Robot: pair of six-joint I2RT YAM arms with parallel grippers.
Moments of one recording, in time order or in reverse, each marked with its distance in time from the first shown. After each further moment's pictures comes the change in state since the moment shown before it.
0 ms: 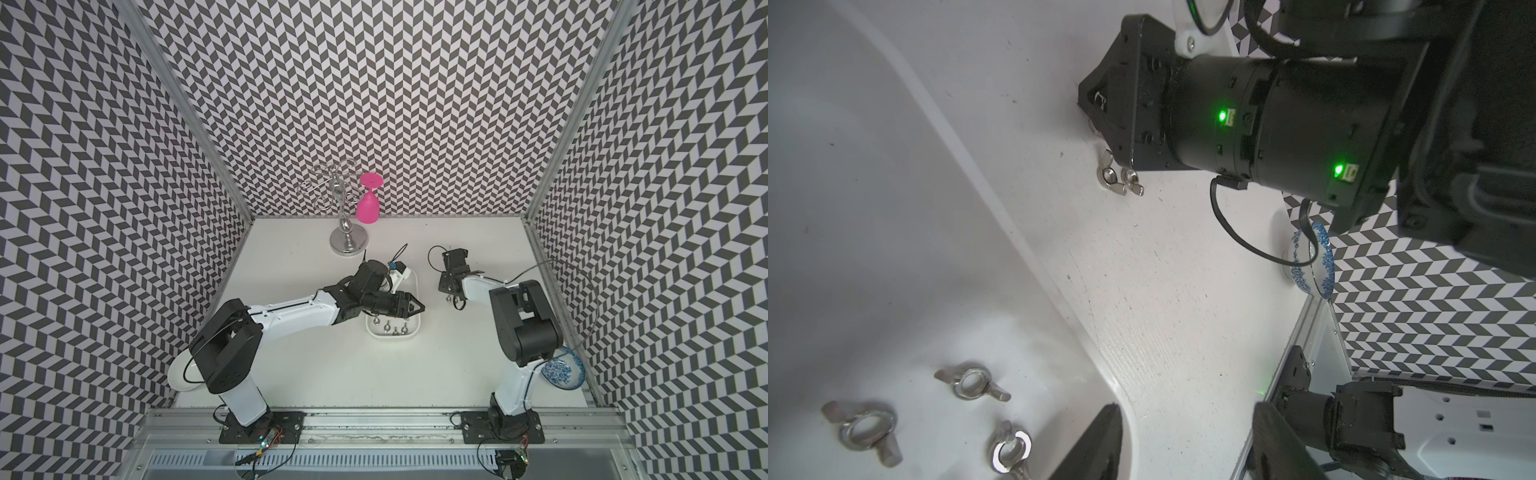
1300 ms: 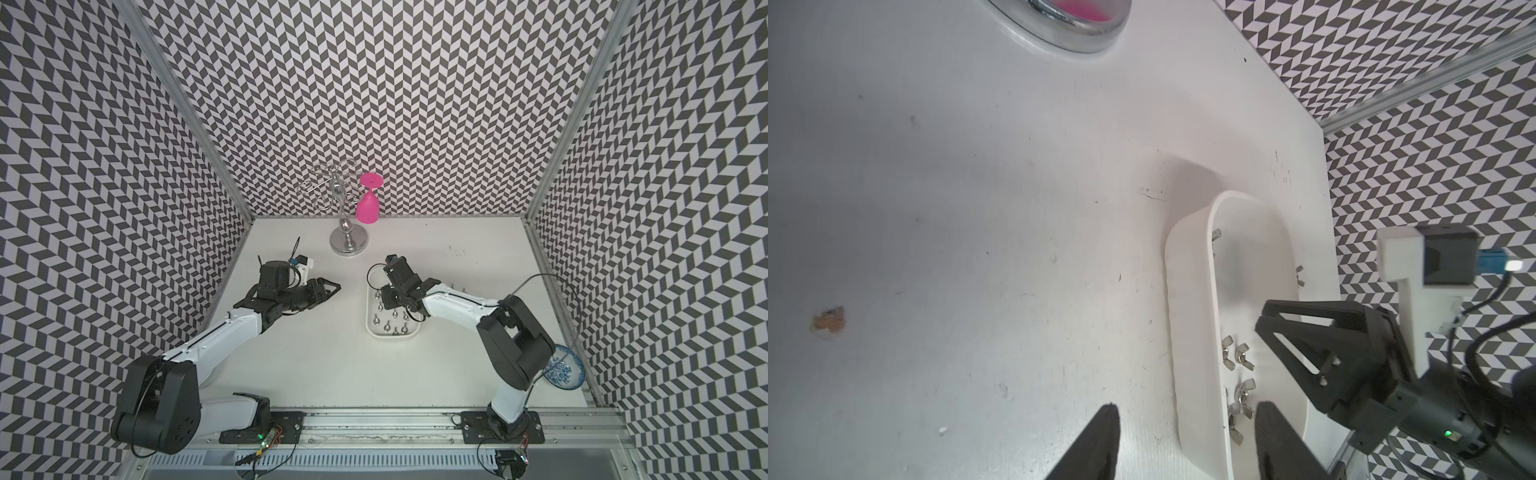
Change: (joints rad) left arm 0.630 -0.431 -0.411 -0.067 0.096 0.062; right arm 0.457 -0.061 0.111 -0.070 -0.163 -0.103
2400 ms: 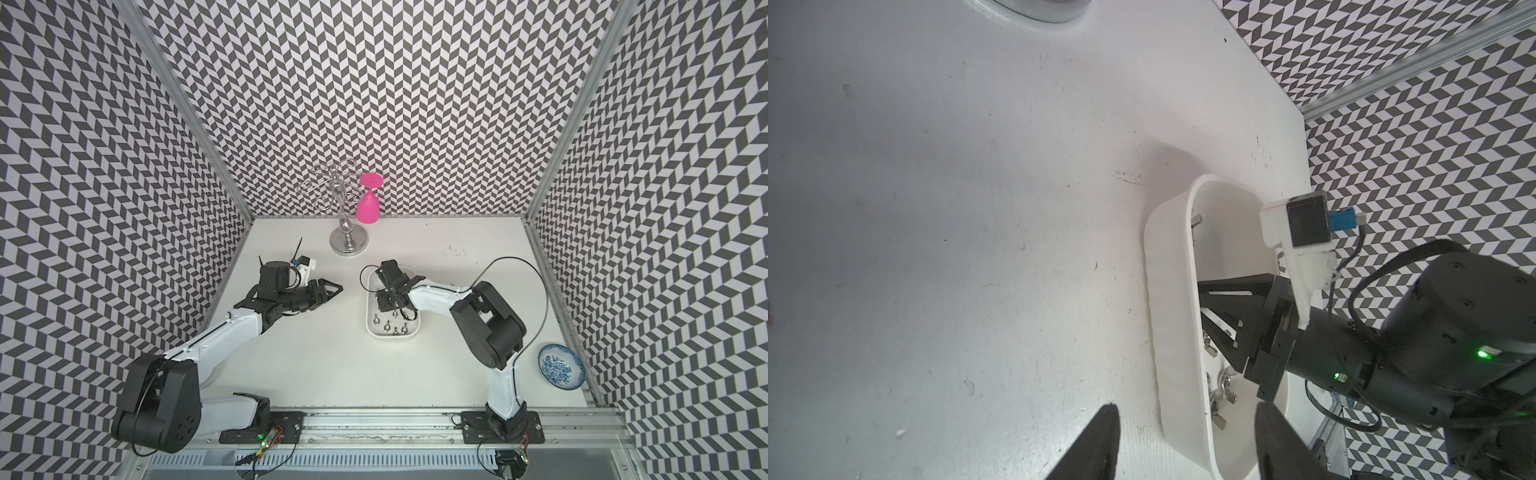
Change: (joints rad) left arm 0.000 0.001 -0.008 0.015 0.058 -0.011; right arm 0.002 0.182 0.103 -0.043 0.010 0.011
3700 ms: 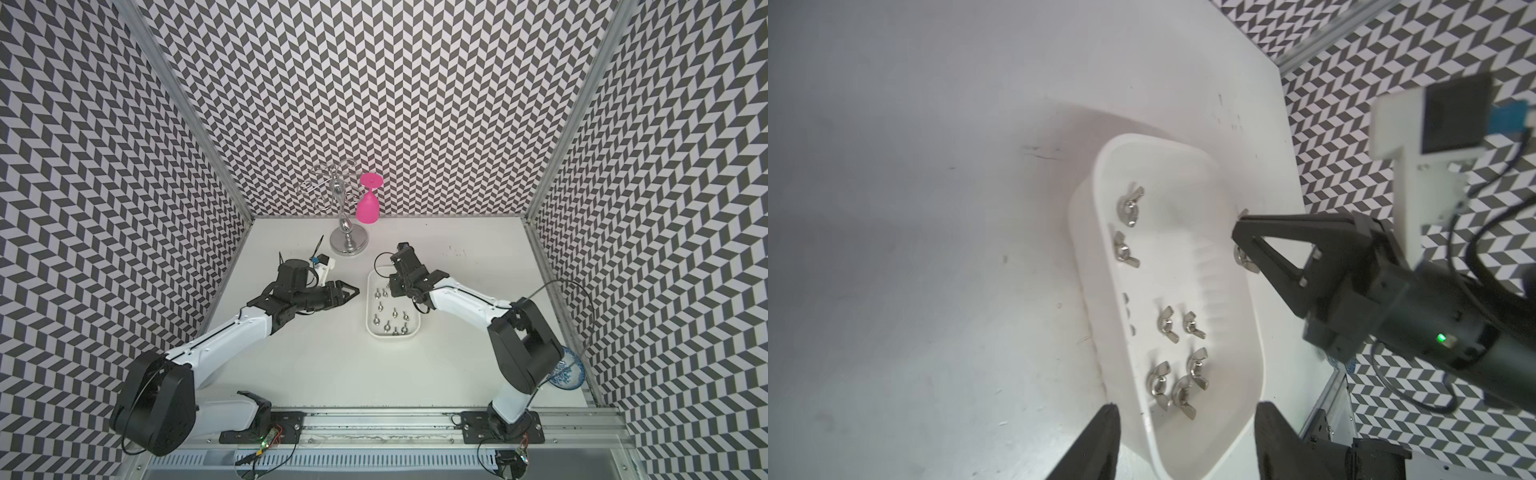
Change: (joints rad) left arm -0.225 0.004 0.082 -0.013 -0.094 -0.011; right arm -0.104 -0.260 -0.082 -0.005 0.127 0.026
